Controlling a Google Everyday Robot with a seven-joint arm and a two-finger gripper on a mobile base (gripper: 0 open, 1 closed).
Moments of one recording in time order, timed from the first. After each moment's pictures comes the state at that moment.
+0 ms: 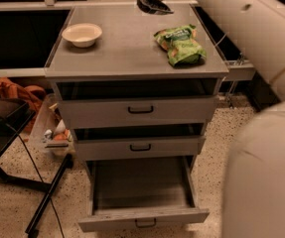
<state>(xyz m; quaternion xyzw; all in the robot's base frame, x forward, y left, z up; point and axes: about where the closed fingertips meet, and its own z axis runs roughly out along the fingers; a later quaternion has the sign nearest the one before) 0.826 -0.022 1.020 -0.05 0.86 0.14 0.48</state>
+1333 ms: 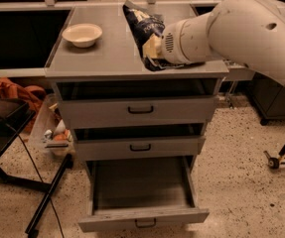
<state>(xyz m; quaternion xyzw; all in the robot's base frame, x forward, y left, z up) 0.621 -0.032 0.956 -0.16 0.85 0.21 0.46</state>
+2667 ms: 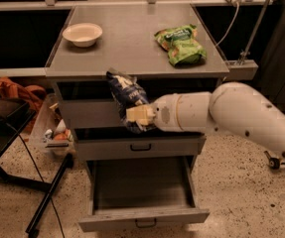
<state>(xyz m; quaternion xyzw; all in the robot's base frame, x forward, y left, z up) 0.531 0.012 0.828 -0.21 0.83 0.37 0.38</state>
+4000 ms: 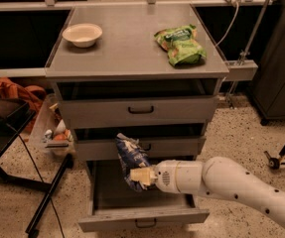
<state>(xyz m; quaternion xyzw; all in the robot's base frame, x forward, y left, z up) 0.460 0.007 0.642 -0.16 0.85 0.42 0.29</state>
